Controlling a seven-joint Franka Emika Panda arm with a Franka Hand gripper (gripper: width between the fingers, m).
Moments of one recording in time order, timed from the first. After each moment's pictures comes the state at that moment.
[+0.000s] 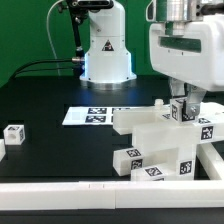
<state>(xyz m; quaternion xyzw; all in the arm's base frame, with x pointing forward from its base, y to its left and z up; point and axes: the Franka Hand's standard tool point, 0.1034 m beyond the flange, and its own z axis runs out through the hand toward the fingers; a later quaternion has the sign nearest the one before) 0.628 0.084 0.118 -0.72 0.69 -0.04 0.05</state>
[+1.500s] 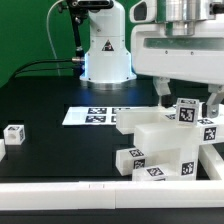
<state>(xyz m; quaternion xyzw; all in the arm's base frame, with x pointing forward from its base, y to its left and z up) 0.627 0.084 0.116 -0.92 0.39 -0.04 0.02</state>
